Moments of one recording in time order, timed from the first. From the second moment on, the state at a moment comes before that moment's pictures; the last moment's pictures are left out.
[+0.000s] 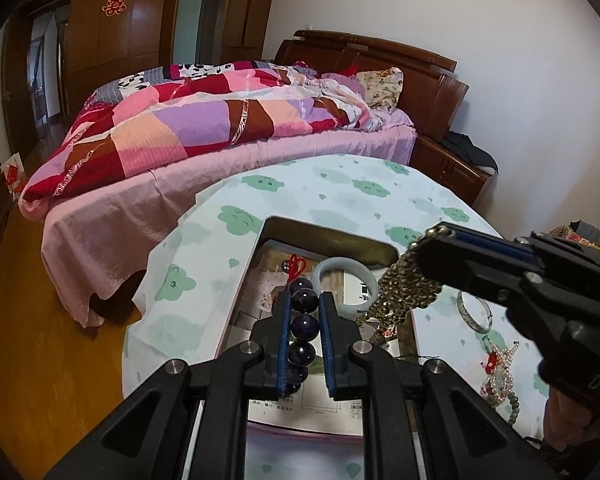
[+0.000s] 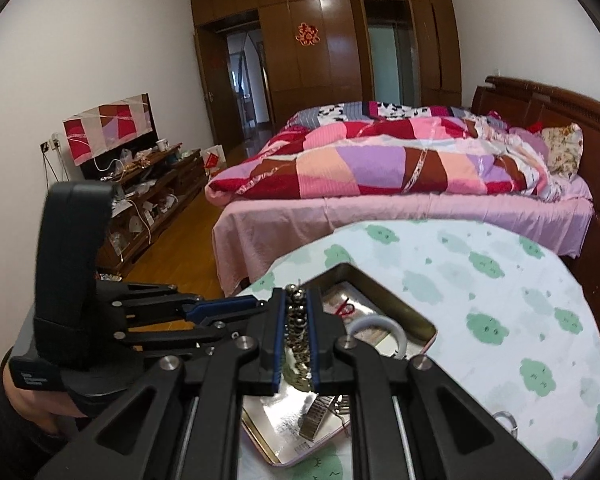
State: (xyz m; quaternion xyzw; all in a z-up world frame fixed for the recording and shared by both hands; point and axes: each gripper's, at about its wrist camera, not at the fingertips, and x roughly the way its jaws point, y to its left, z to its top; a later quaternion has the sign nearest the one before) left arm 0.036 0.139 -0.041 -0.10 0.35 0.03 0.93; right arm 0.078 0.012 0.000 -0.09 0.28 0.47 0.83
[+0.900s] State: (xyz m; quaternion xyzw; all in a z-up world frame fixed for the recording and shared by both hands) left arm 0.045 0.140 -0.068 -0.11 0.39 0.02 0.91; right arm 0.083 0.014 -0.050 -0.08 0.36 0.46 0.81
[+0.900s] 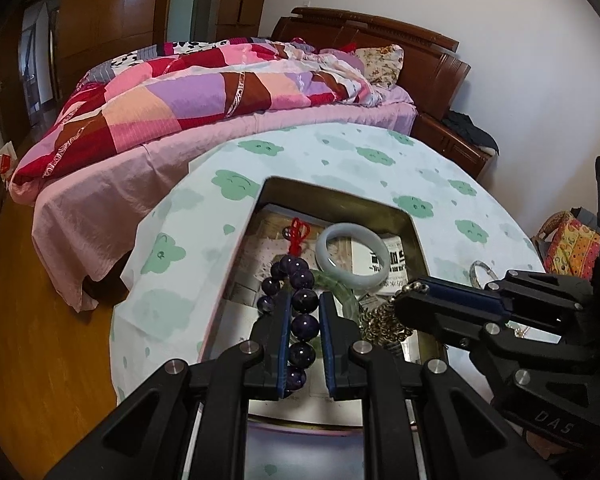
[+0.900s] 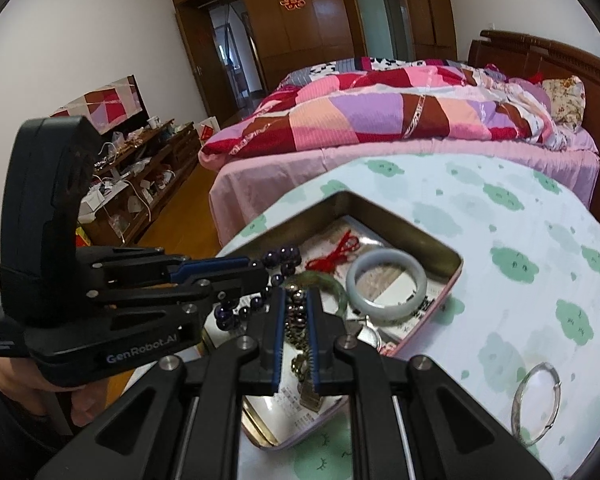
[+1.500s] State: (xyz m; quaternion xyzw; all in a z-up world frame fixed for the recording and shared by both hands) left arm 0.043 0.140 -0.073 -0.10 0.40 0.03 0.91; right arm 0.079 0.011 -0.073 -0.11 0.37 0.44 0.81
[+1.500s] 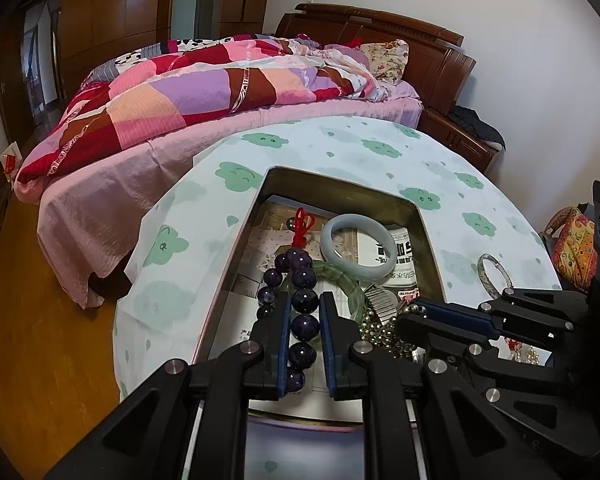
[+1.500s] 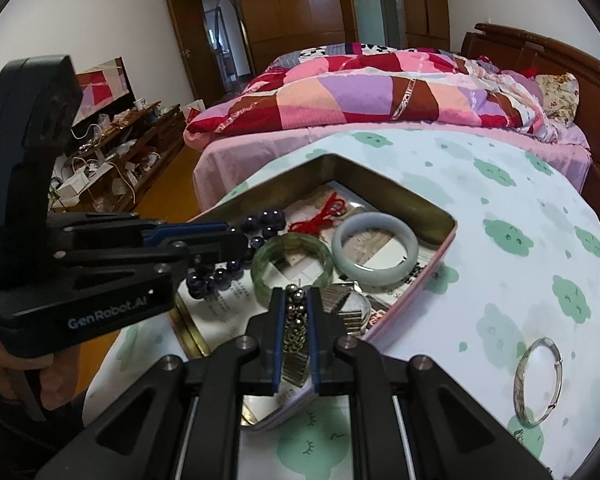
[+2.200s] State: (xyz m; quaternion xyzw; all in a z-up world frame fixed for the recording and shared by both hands) left arm 0.038 0.136 -0.065 -0.11 0.39 0.03 0.91; right arm 0.075 0.011 -0.078 -0.10 0.37 0.44 0.81
